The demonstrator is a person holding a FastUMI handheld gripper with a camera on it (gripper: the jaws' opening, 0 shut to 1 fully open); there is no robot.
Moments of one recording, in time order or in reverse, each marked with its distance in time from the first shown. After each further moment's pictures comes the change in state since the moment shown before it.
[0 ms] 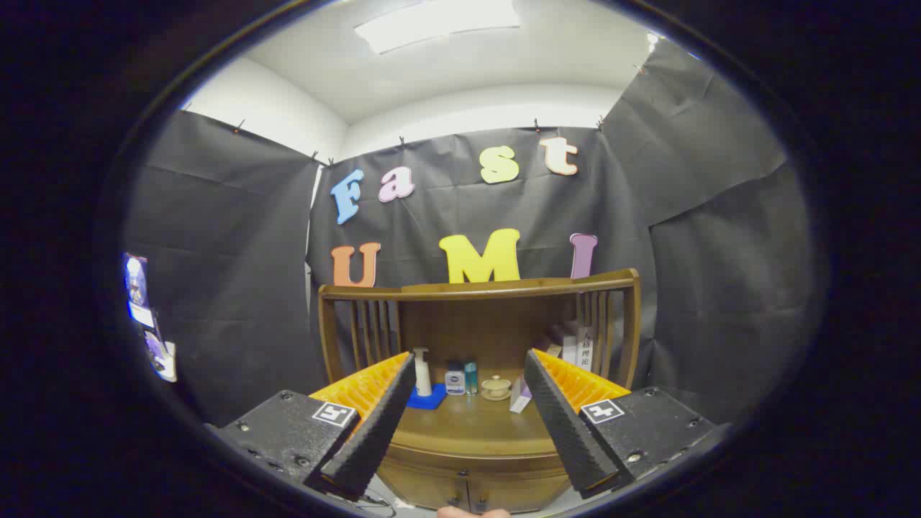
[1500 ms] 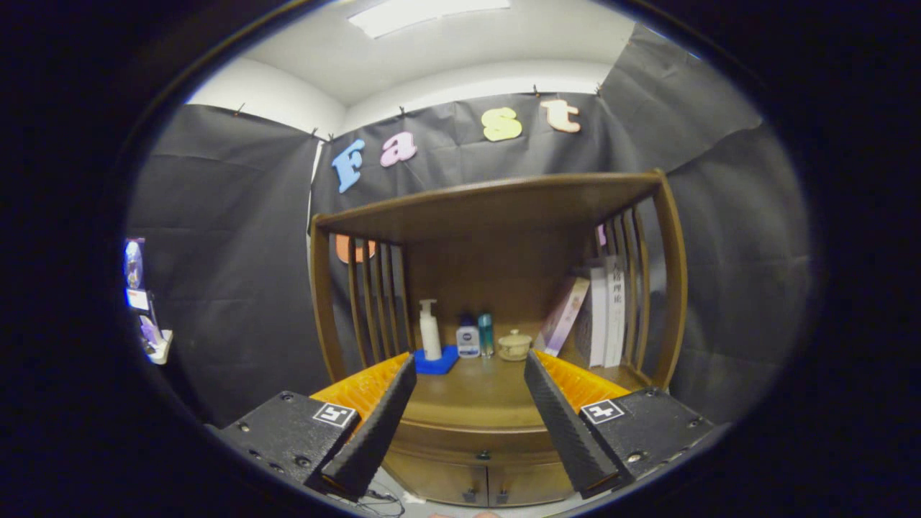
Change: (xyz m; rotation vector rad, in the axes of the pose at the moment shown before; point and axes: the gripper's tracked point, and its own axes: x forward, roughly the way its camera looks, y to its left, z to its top) arm 0.037 0.004 -0.146 0.034 0.135 0.029
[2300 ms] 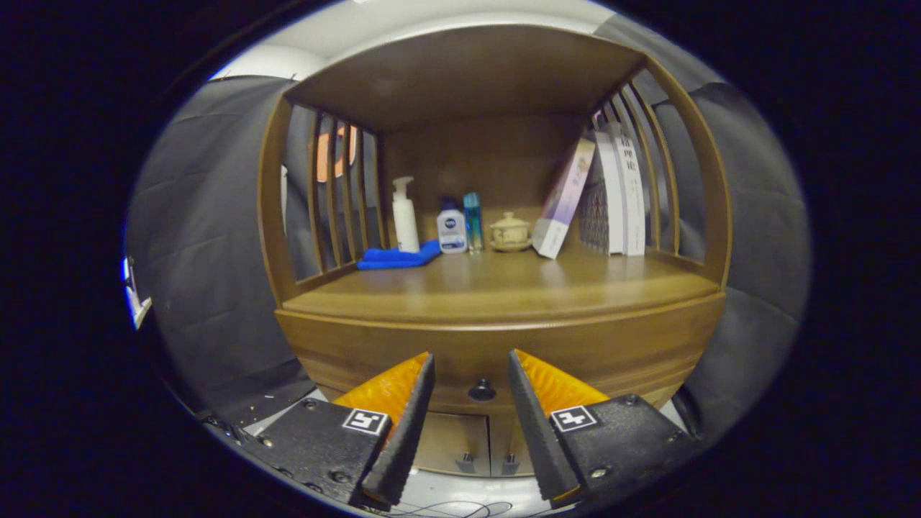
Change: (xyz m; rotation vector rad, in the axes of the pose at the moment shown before) arm 0.062 -0.024 -0.192 0.011 0.263 -0.099
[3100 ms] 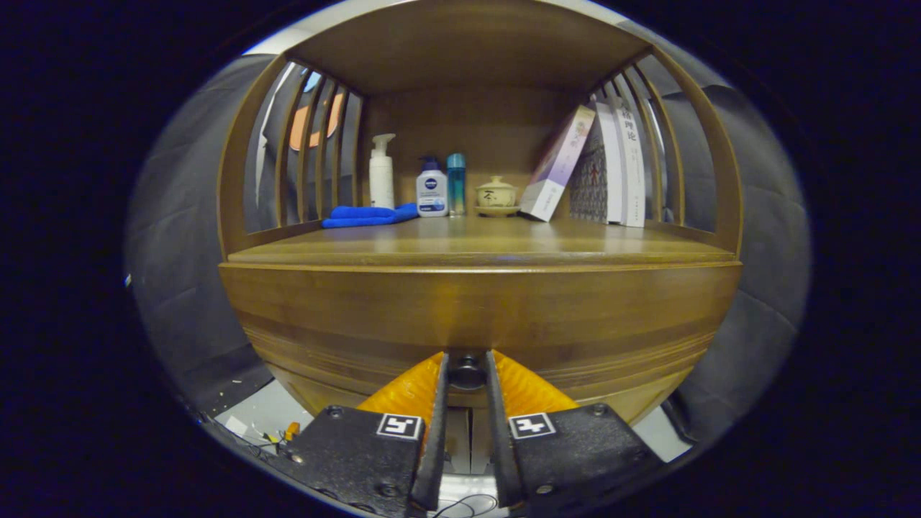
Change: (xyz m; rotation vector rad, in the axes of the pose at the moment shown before) arm 0.045 -0.008 -0.040 -0.007 0.033 -0.097
